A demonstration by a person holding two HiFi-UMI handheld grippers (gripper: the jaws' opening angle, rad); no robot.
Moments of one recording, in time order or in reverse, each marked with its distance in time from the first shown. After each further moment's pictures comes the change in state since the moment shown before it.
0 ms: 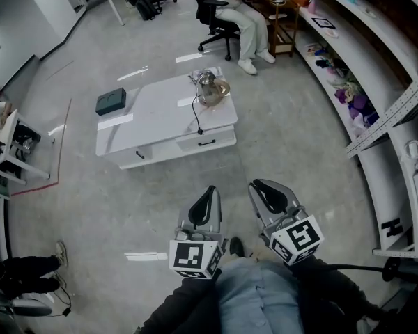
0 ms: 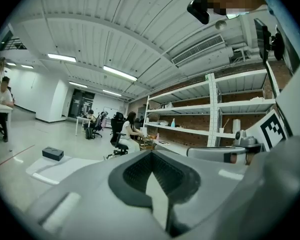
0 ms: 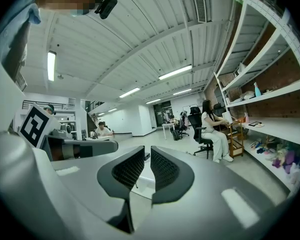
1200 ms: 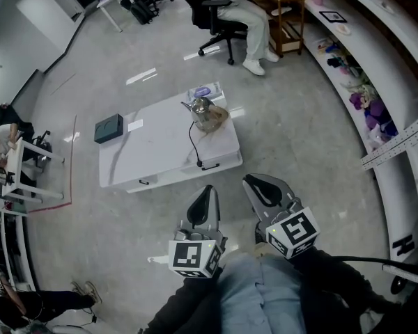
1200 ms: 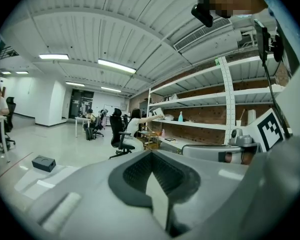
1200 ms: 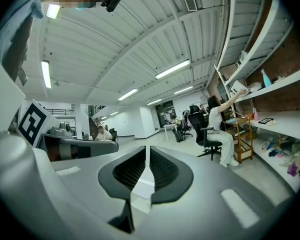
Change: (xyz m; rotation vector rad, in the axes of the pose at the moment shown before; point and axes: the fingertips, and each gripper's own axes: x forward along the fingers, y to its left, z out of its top) left arm 0.238 0.035 0.033 0.051 0.070 0.045; right arm 0.152 -0.190 0.052 0.024 -0.019 0.075
